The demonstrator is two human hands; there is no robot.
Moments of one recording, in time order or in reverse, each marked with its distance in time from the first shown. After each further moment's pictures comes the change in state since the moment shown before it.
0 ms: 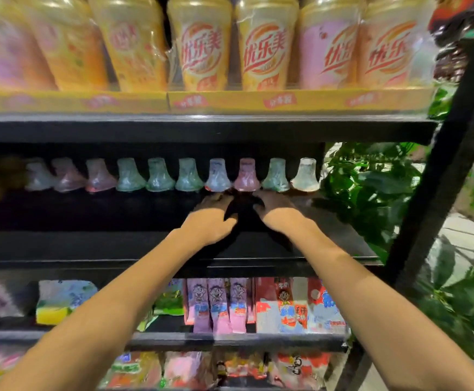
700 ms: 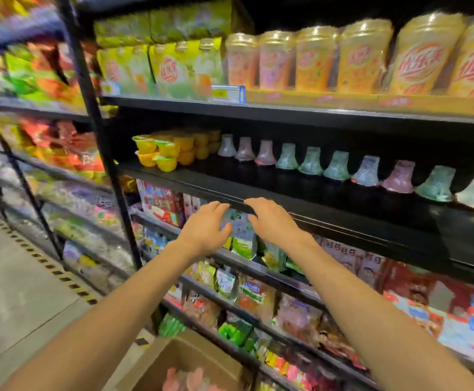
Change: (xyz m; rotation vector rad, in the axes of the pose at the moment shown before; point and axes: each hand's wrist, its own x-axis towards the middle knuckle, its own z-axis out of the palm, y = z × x) left_hand -0.312 -0.167 -0.062 0.042 0.252 -0.421; right_hand -0.143 -0.295 0.077 0.071 -0.136 -0.626
